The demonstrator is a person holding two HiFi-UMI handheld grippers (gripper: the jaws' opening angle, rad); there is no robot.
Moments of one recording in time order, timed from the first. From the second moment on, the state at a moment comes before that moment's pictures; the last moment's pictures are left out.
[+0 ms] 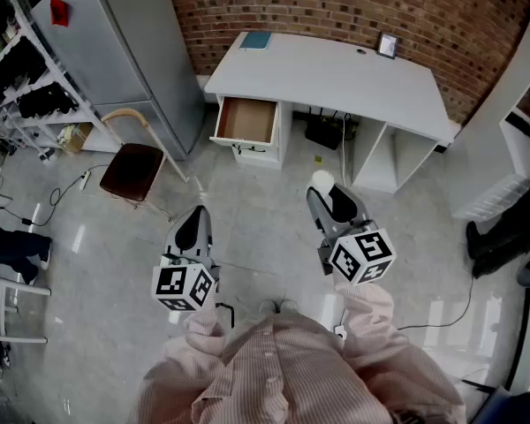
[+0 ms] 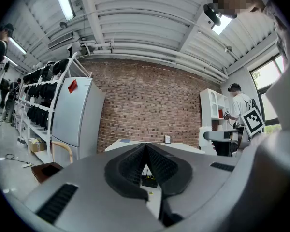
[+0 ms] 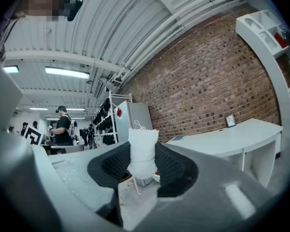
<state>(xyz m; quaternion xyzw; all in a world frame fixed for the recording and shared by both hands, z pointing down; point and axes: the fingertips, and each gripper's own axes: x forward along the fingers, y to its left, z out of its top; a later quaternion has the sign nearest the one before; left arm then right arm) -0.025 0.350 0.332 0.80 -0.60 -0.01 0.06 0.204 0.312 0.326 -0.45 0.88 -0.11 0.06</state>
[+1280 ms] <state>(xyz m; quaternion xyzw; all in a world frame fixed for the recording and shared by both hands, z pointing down) -0.027 0.299 0.351 0.78 -0.62 -0.01 0.07 0.201 0.253 0.354 -0.42 0.89 -0.14 0.07</state>
